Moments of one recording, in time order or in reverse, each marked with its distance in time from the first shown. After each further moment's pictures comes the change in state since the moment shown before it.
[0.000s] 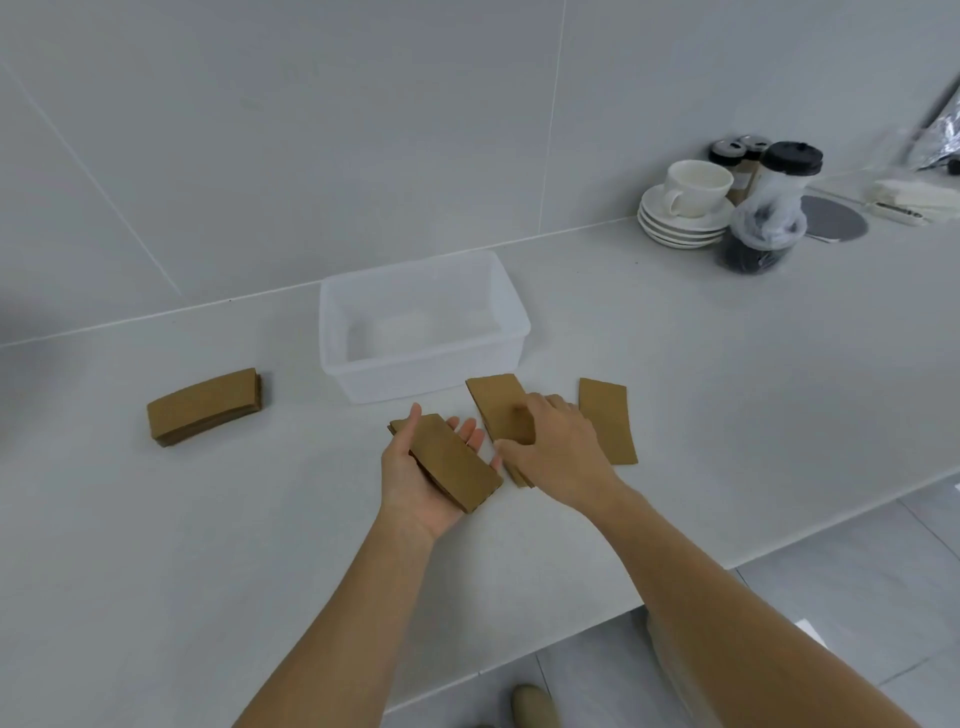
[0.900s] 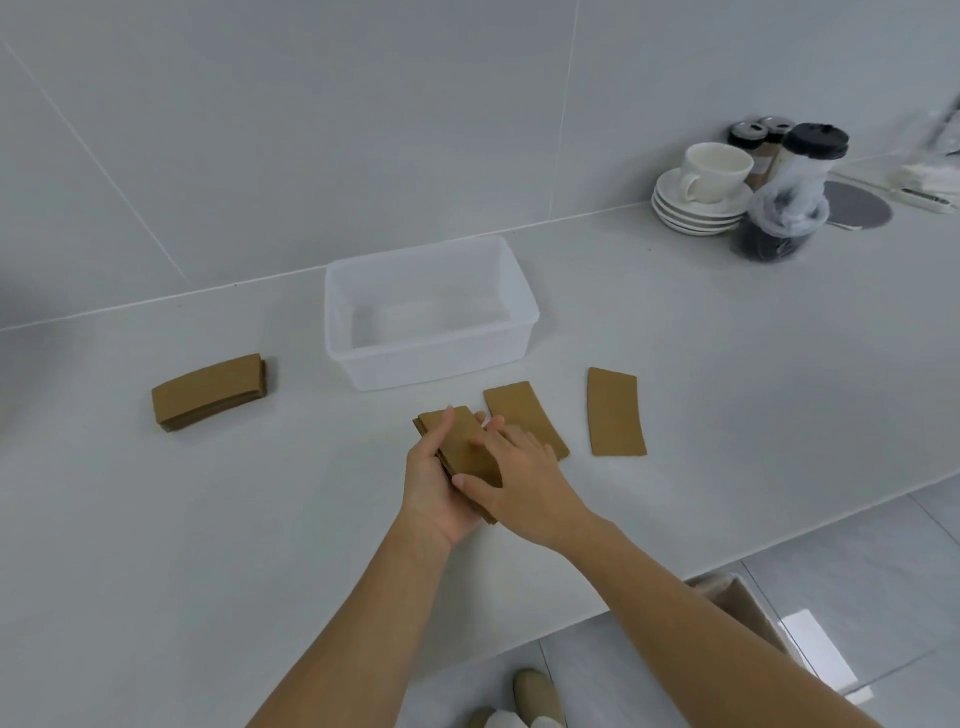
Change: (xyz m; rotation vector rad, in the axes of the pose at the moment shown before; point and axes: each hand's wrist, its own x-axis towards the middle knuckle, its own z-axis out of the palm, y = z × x) left_hand 0.000 -0.015 -0.005 0.114 -0.022 -0.037; right_hand -0.017 -0.003 0.046 0.028 -0.121 -0.197
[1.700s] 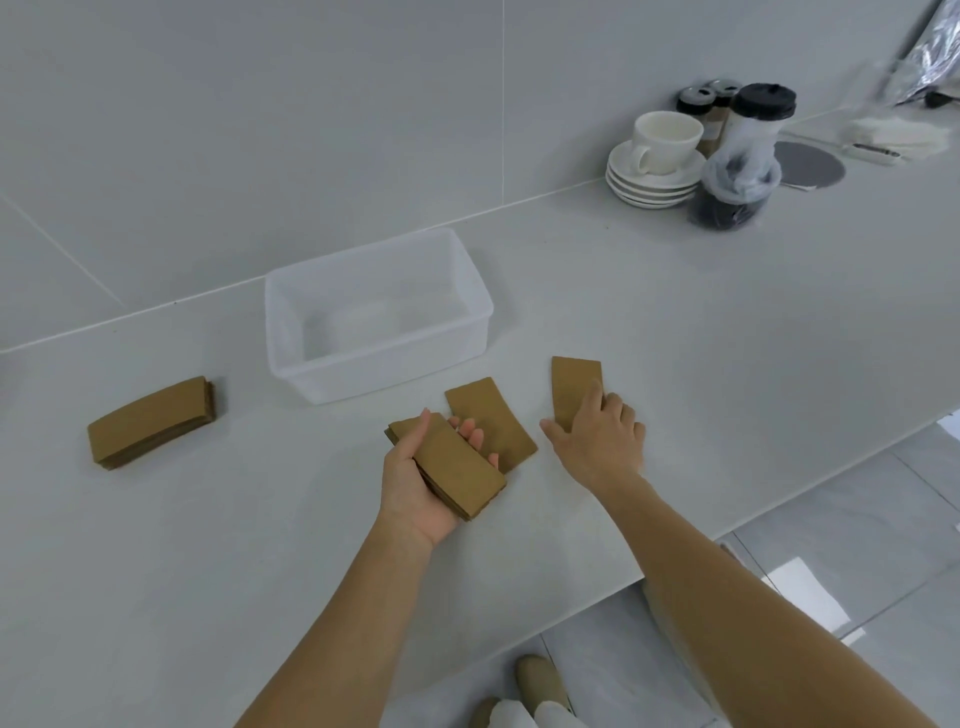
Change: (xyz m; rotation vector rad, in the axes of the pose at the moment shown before) left_hand 0.021 -0.009 0.008 -0.033 0.081 -0.019; right_hand 0.017 0.097 -0.032 -0.236 0.256 0.594
